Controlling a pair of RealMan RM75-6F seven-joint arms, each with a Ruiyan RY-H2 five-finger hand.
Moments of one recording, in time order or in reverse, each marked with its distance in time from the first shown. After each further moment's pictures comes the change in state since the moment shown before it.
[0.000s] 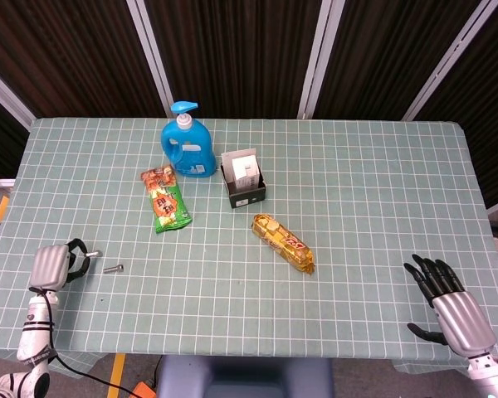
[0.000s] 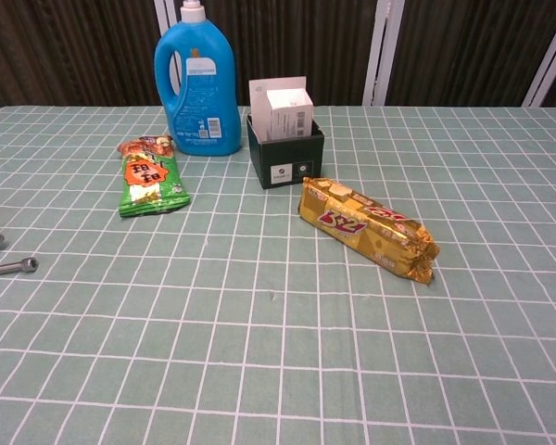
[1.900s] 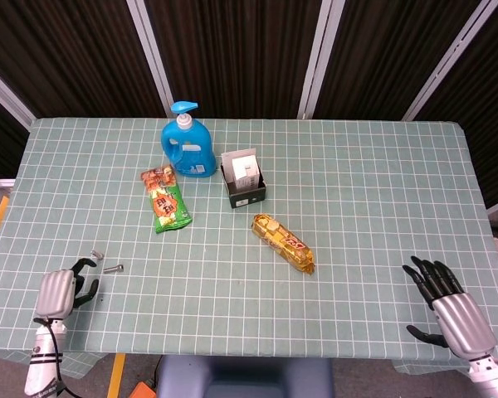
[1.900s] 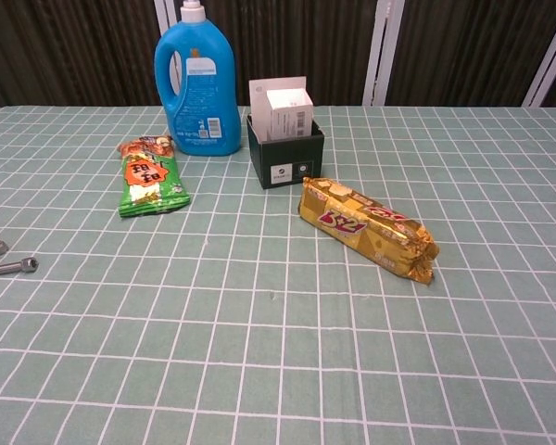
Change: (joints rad) left arm 0.128 -0.015 0.064 -0.193 0.028 0.195 0.051; right arm -0.003 0.010 -0.010 -0.001 -0.023 0.013 0.021
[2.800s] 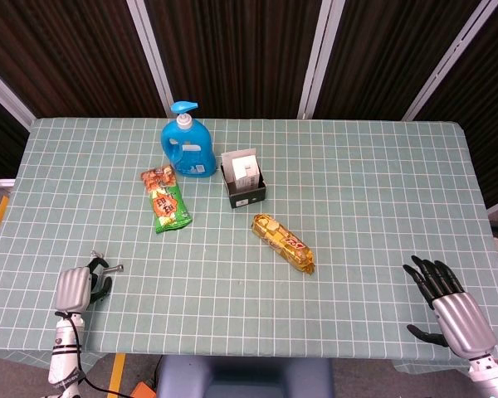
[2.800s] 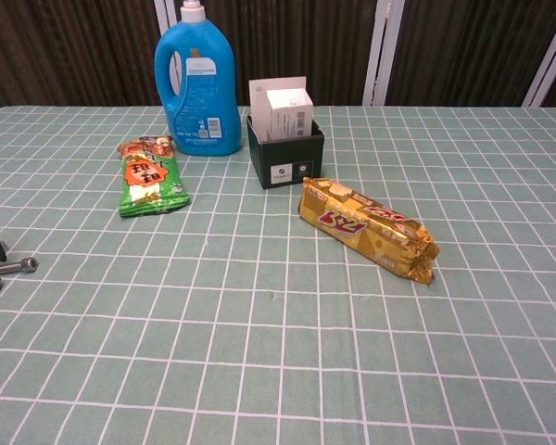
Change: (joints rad) left arm -0.037 -0.176 -0.038 0.220 -0.023 -0.061 0.002; right arm 0.003 -0.002 0.002 0.002 0.008 -0.010 -0.004
